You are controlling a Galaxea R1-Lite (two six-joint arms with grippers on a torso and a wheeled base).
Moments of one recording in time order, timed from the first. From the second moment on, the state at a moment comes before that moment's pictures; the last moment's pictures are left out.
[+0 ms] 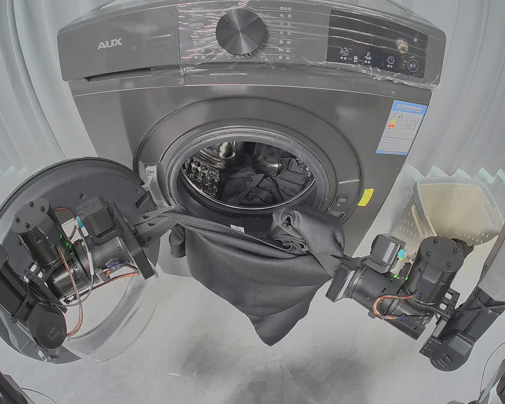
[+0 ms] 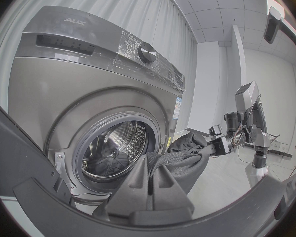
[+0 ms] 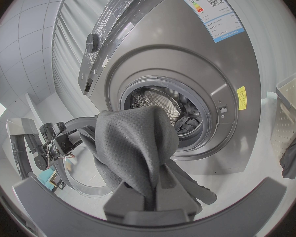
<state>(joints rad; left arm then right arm) -0.29 1.79 -0.39 -1.55 -0.58 0.01 0.70 1.96 -0.40 -1.55 -0.05 0.42</state>
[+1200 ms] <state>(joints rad) -0.38 1.79 -0.42 -1.55 -0.52 0.03 0.68 2.17 -0.44 -1.54 0.07 0.26</state>
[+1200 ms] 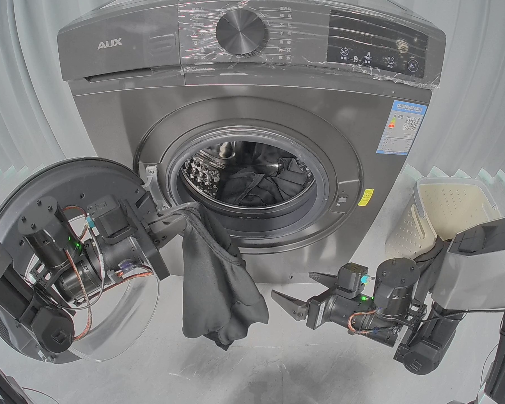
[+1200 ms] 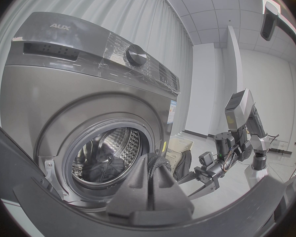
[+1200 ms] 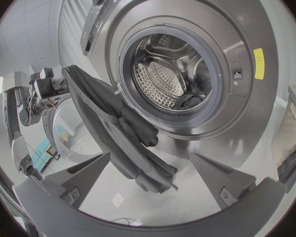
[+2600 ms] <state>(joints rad) -0.43 1.85 -0.60 -1.55 -0.33 0.01 0.73 2.48 -0.82 -1.53 0.08 0.23</state>
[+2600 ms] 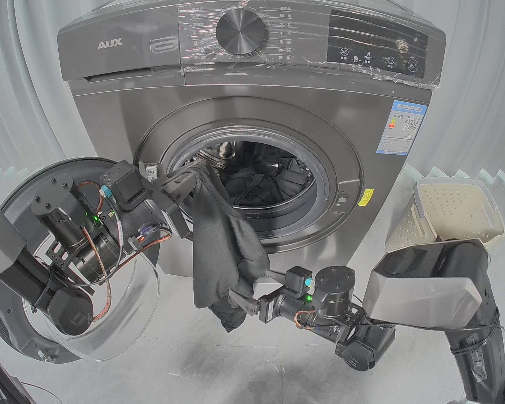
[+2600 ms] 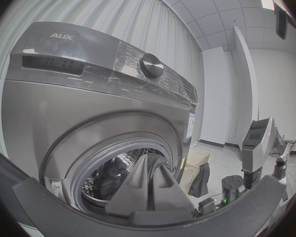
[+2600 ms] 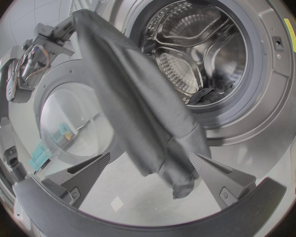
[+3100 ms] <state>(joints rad) -0.43 1.84 -0.60 -1.55 -0.33 0.01 0.60 2.53 -0.90 -1.51 0.10 0.14</state>
